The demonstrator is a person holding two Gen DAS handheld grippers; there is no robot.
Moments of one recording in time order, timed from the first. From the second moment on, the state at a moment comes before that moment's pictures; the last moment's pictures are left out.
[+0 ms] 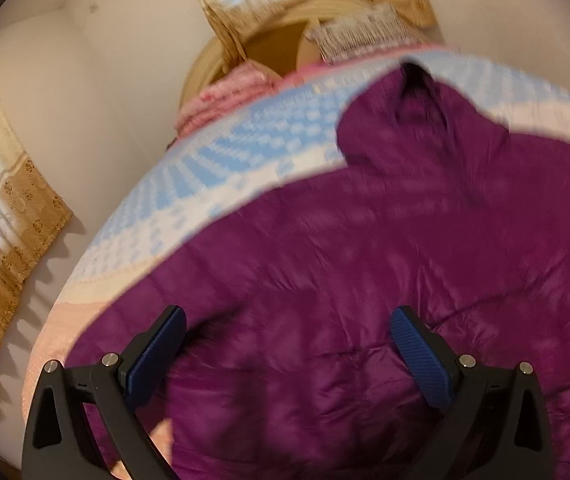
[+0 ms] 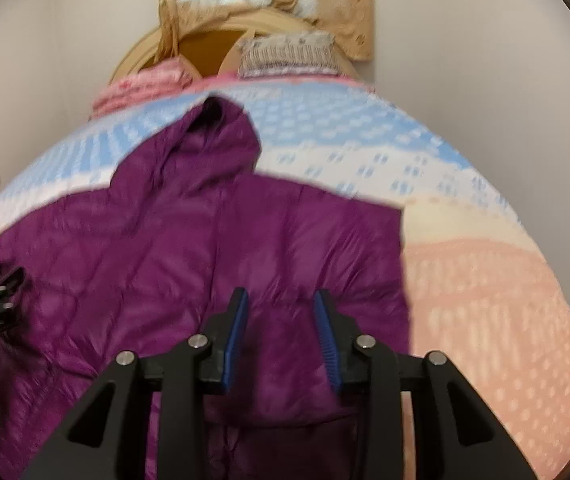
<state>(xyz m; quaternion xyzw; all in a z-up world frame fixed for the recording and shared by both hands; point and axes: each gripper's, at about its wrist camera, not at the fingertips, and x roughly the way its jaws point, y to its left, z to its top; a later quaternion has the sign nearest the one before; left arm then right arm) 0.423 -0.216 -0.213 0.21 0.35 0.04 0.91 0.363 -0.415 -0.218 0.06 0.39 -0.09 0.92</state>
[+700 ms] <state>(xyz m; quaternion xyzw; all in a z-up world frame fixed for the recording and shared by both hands) 0.430 -0.220 -0.238 0.21 0.36 0.02 0.91 0.368 -0.409 -0.238 0.03 0.42 -0.12 0.90</state>
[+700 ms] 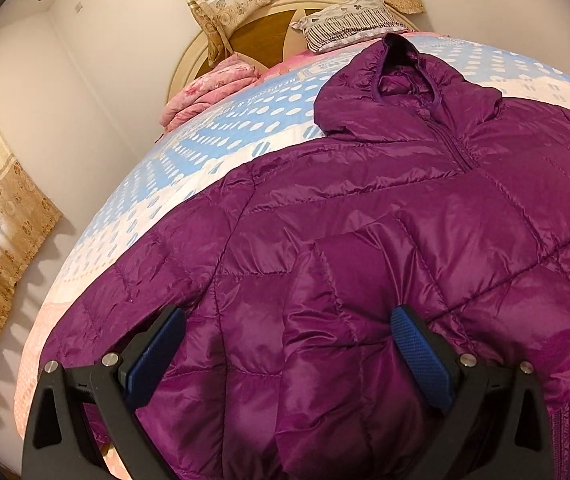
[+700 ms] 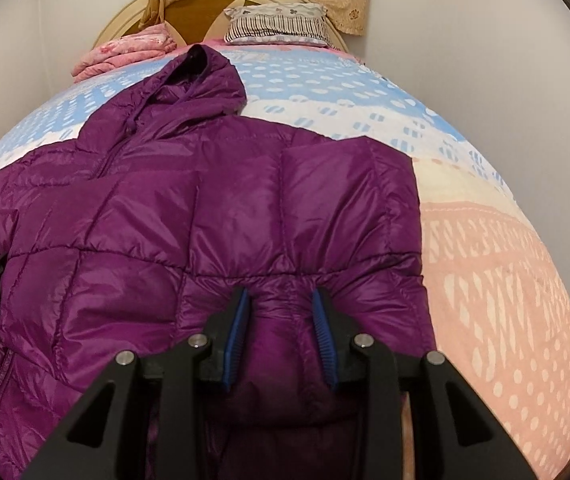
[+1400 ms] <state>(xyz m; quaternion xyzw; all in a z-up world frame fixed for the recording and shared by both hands) 0.377 -0.088 -0.160 0.14 0.30 0.06 0.94 0.337 -0.411 -0.204 0.07 0.38 -0.13 0.91</state>
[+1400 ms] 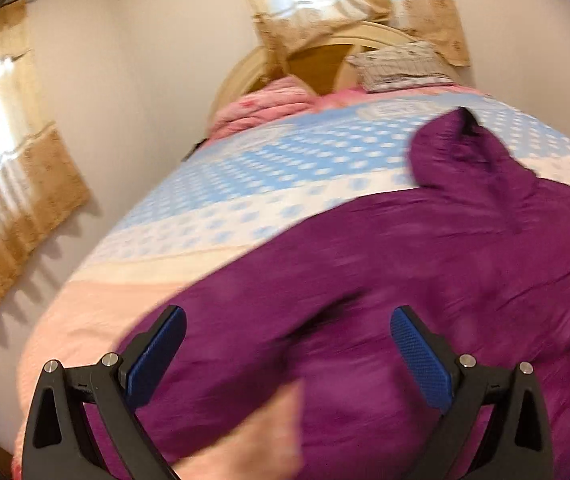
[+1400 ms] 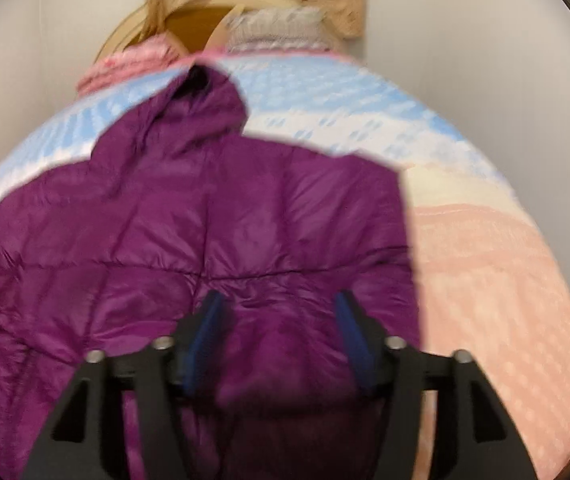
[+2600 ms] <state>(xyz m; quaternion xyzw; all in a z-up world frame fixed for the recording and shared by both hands) 0.283 0.130 -0.115 0.05 0.32 0.16 0.93 0.224 -0.355 -0.194 0.10 0.31 -0.09 0.94</state>
